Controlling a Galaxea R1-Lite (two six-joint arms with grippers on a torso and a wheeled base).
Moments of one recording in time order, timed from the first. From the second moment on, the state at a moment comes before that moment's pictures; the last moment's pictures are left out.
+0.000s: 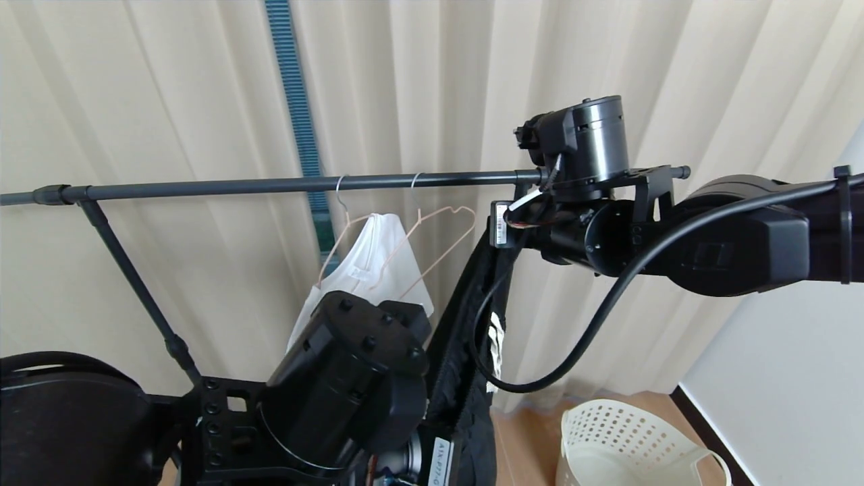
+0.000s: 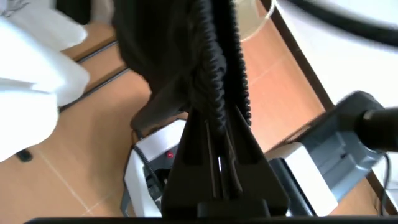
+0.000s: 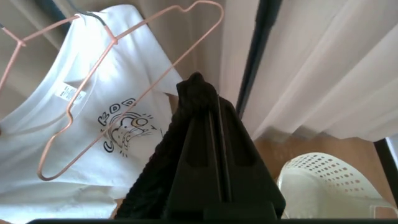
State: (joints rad) left arm -1.02 1.62 -0.90 0.04 0.19 -0.50; right arm 0.68 1.93 -1.50 0.00 -0.52 0.32
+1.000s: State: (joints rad) left arm -0.75 1.82 -1.37 0.04 0.27 -0.43; right arm 0.64 1.55 -0.94 0.10 -0.58 0.11
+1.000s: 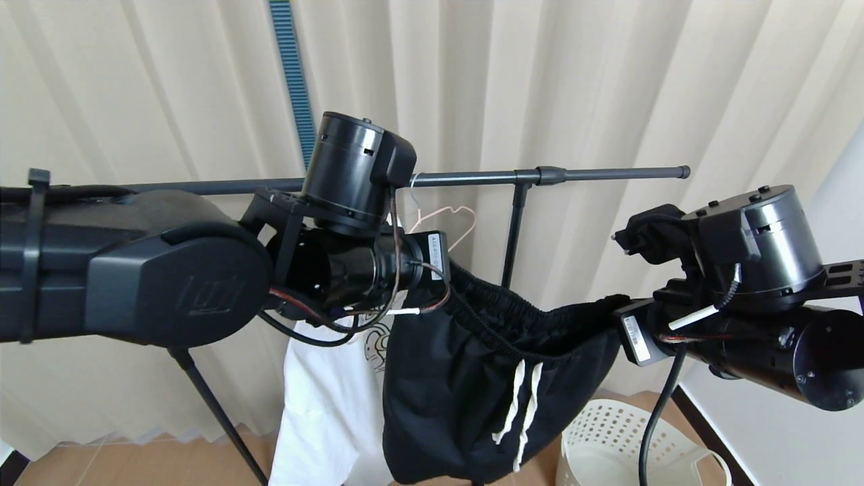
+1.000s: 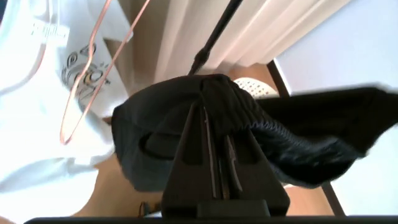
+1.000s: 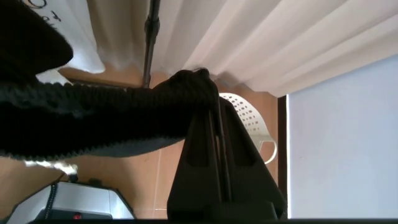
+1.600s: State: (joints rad) left arm -0.79 1.91 -1.50 0.04 0.27 -0.42; right arm 0.66 1.58 -0.88 0.10 -0.57 0.08
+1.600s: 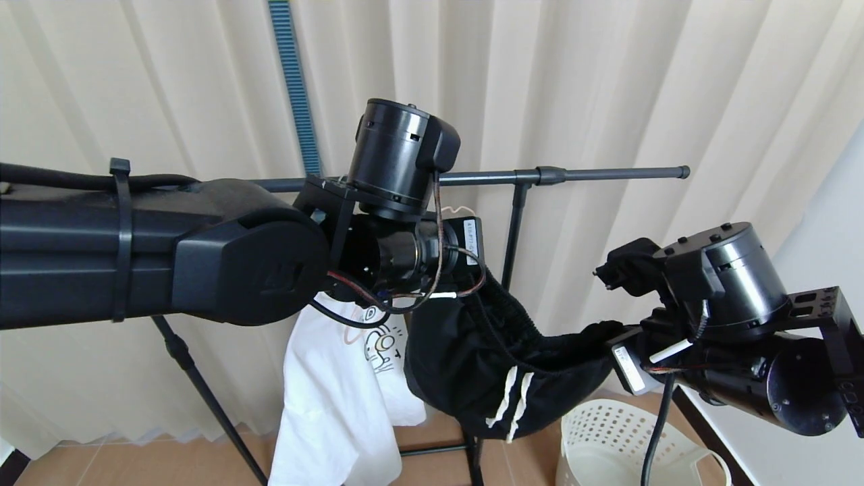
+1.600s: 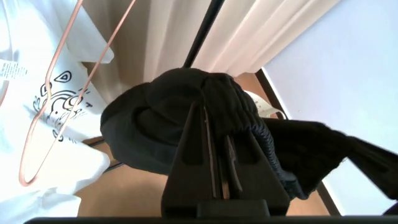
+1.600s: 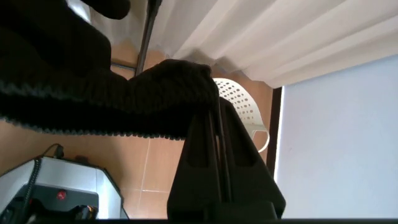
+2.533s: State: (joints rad) left arm -0.80 1.90 -1.50 0.06 0.27 -0.42; right arm 0.69 1.51 -0.75 -0.10 -0.22 -0.04
